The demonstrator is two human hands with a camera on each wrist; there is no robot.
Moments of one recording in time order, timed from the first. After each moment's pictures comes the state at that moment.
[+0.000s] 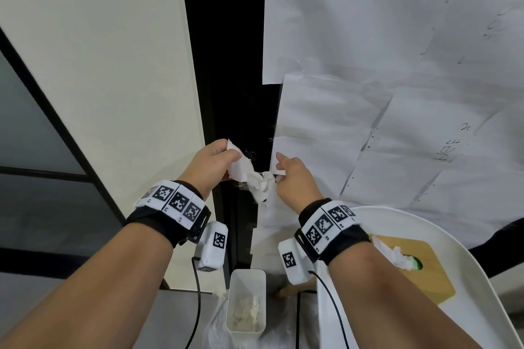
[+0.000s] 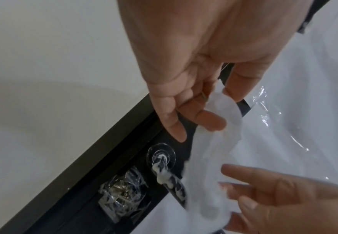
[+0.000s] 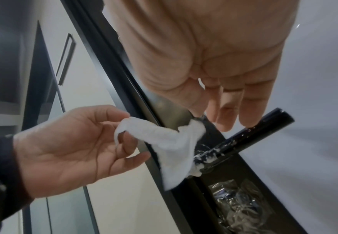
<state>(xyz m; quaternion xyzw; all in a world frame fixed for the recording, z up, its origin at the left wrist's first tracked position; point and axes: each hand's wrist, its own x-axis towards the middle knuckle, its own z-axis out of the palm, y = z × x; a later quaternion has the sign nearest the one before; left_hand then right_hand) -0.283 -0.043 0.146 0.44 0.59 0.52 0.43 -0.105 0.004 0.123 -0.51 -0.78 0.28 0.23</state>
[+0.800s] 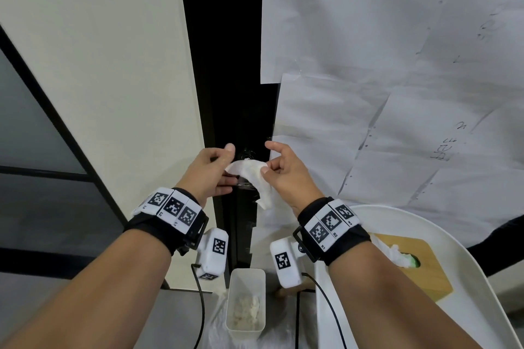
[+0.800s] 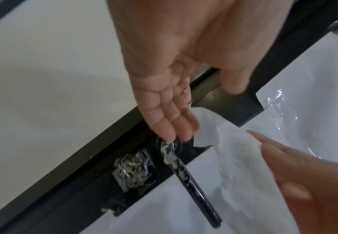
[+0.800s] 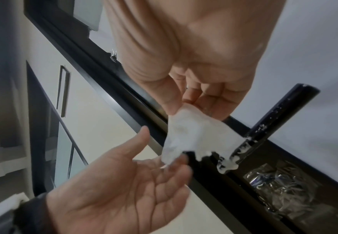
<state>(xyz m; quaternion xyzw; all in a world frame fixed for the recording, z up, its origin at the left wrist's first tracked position) -0.278 -0.056 0.139 0.34 0.66 0.50 0.45 -0.108 -0.011 0.133 -0.41 -0.68 0.48 0.38</state>
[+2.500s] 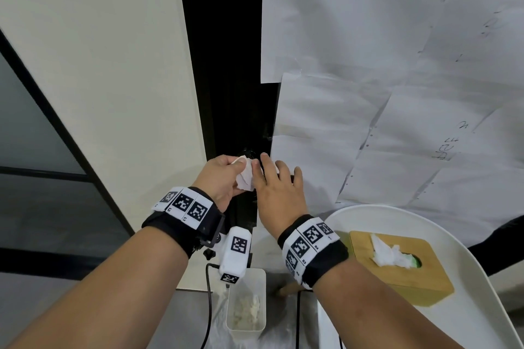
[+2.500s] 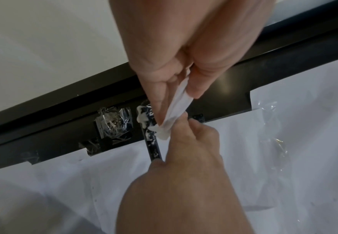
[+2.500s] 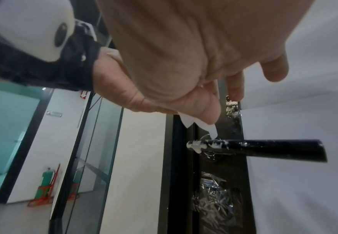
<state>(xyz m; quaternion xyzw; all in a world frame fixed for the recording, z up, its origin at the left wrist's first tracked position) -0.254 -0.045 0.135 0.28 0.57 0.57 0.53 -0.122 -0.032 0.098 -0.46 -0.88 -0.06 0.13</state>
